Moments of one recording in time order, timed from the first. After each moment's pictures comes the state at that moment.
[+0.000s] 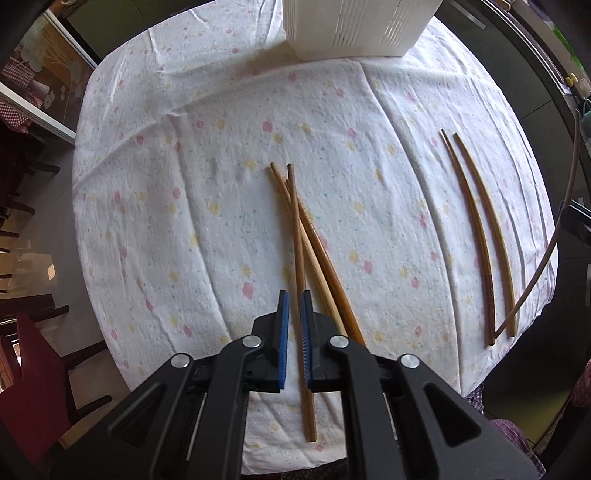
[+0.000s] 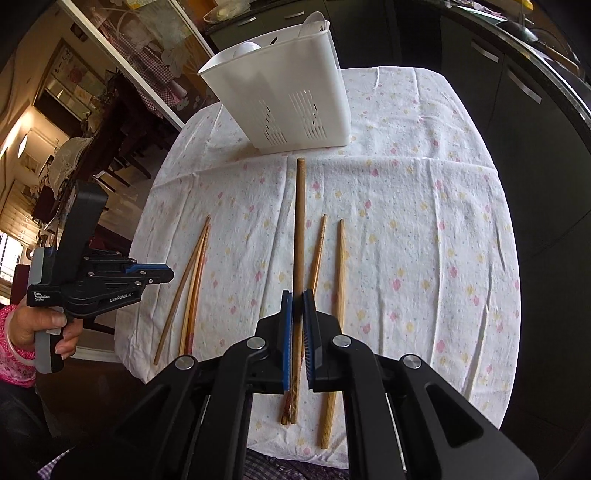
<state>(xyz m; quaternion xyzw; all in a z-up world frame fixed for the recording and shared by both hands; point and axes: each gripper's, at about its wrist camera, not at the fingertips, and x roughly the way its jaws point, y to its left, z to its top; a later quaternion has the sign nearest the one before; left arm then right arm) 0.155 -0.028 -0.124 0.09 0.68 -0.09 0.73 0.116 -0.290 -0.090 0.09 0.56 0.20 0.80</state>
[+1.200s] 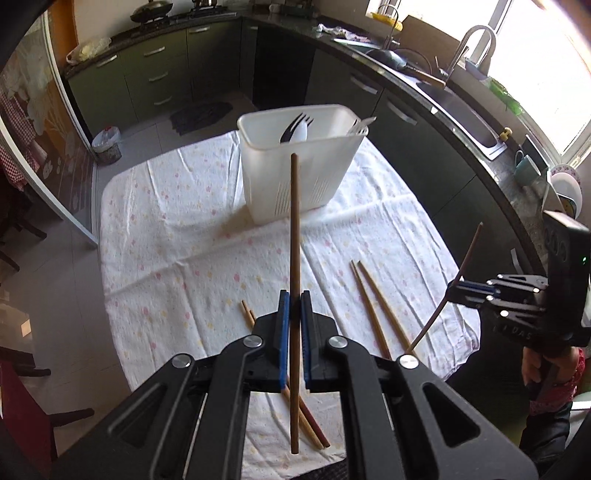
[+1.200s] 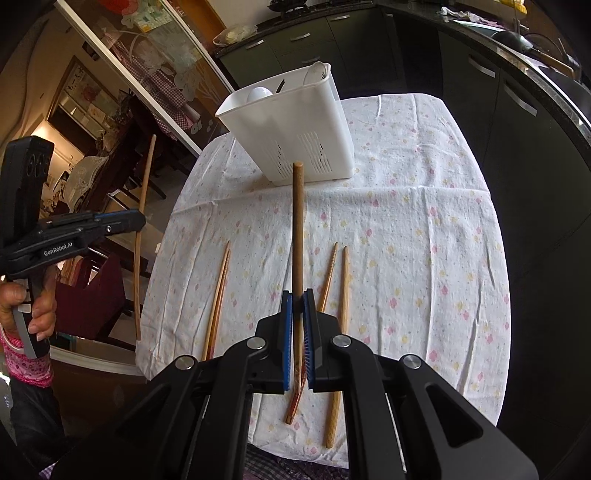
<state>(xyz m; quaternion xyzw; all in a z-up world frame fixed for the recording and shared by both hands) 0.157 -0.052 0.039 0.05 0.51 -0.17 0.84 0.109 -0.311 -0.051 0.12 0.51 0.22 0.82</state>
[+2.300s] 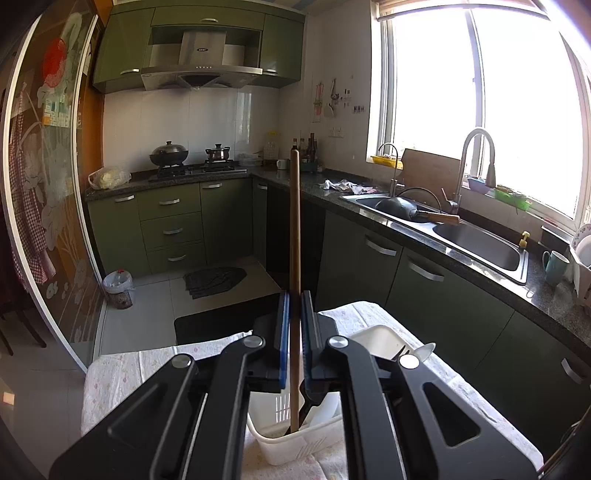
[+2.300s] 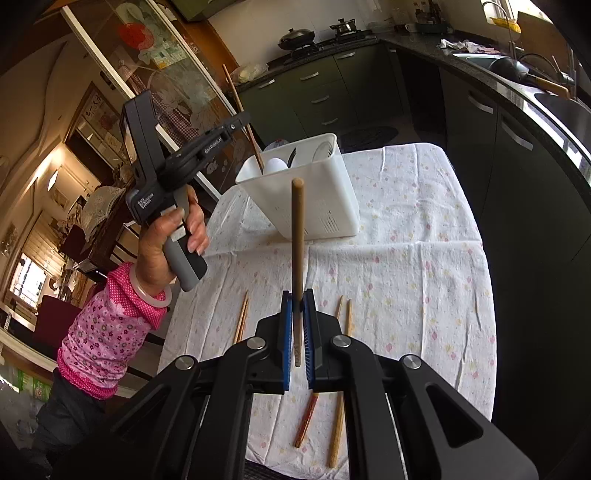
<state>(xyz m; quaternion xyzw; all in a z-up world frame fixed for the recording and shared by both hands) 0.285 -0.092 0.018 0.03 0.21 -0.15 0.97 0.120 -0.331 0.012 0.15 0.43 0.23 0.86</state>
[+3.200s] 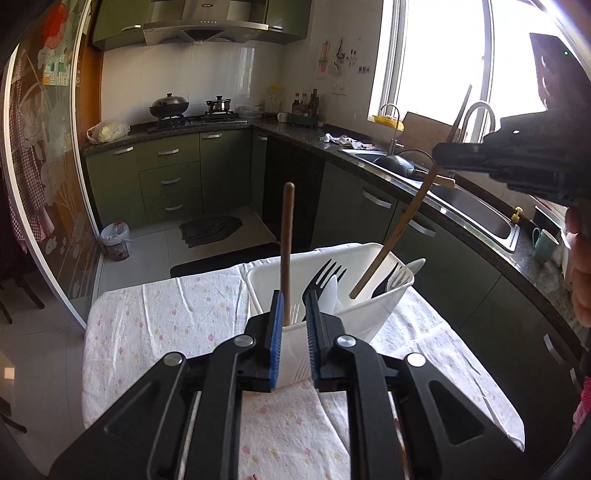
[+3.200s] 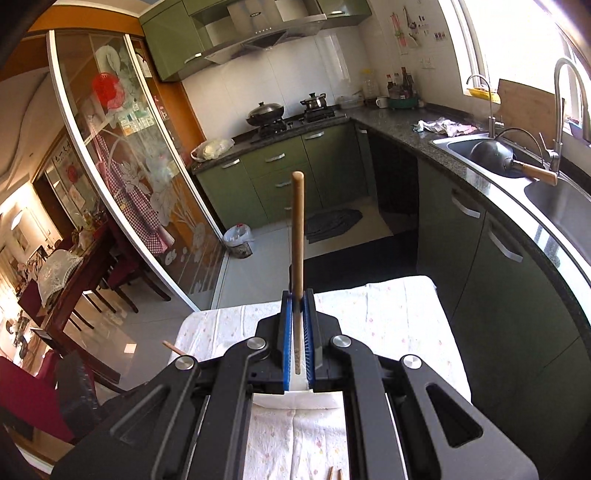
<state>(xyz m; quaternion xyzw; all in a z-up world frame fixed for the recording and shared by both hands) 0.238 -0.058 -0.001 0.02 0.31 -0.16 0.94 0.296 -0.282 0.071 0.14 0.35 0.13 0.92</state>
